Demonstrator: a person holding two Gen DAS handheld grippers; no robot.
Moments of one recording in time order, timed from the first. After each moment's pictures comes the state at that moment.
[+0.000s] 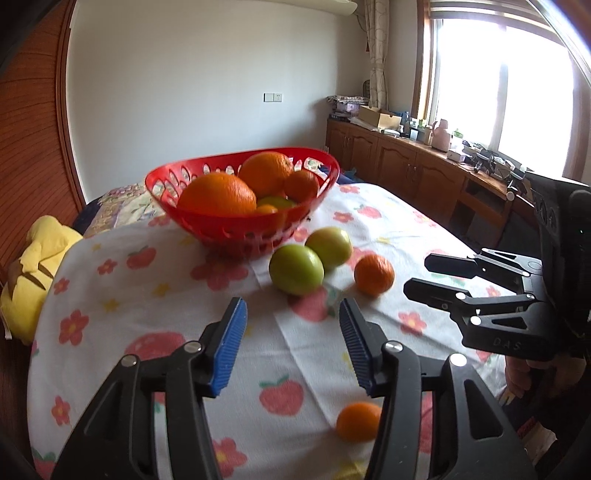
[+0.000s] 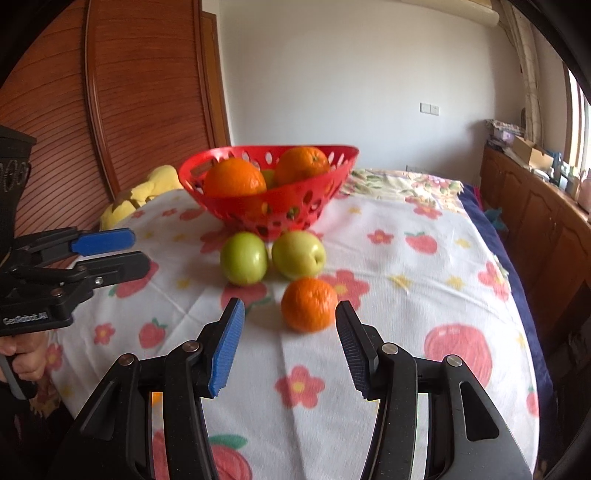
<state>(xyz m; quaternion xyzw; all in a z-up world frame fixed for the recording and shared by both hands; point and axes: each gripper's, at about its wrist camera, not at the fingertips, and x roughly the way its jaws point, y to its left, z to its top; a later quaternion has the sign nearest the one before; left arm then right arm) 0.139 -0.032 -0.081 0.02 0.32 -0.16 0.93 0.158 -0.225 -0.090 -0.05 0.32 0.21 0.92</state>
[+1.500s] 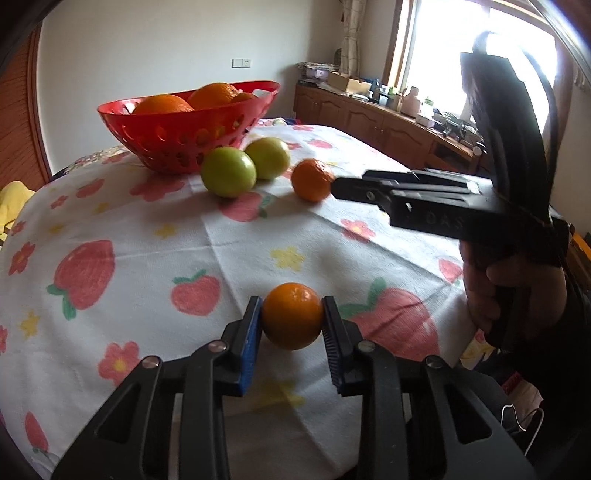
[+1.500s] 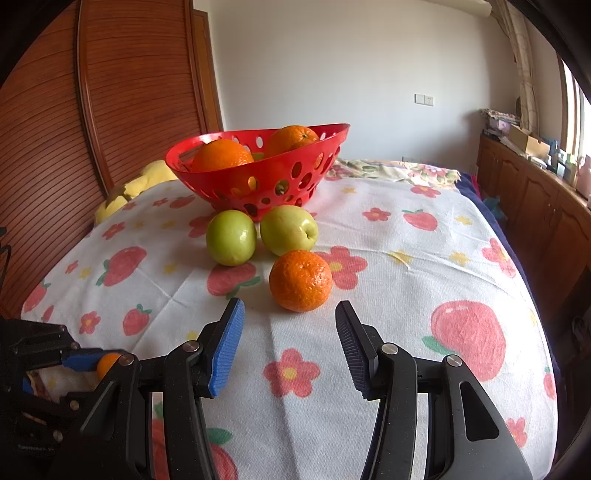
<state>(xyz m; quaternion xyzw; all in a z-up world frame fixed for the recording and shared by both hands) 0.084 -0.052 -0.135 0.01 0.38 -0.23 0.90 0.161 -0.232 -0.108 -0.04 0.33 0.21 0.92</state>
